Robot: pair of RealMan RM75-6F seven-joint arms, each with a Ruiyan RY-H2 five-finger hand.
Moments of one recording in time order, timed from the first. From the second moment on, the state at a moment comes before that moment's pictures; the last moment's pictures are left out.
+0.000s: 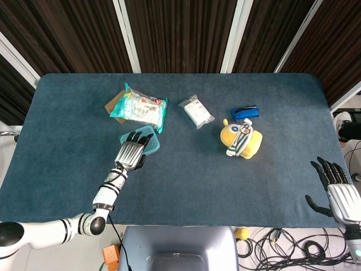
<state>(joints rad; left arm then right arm) -0.90 -1.67 -0.20 -1.31 0.86 0.94 0.48 0.09 -1.01 0.02 -1.62 -1.53 1.42 0.13</state>
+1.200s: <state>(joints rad) -0.91 -1.71 -0.24 -1.22 0.90 0.96 0.41 0.08 -1.00 0.02 -1.63 -1.53 1.42 0.14</state>
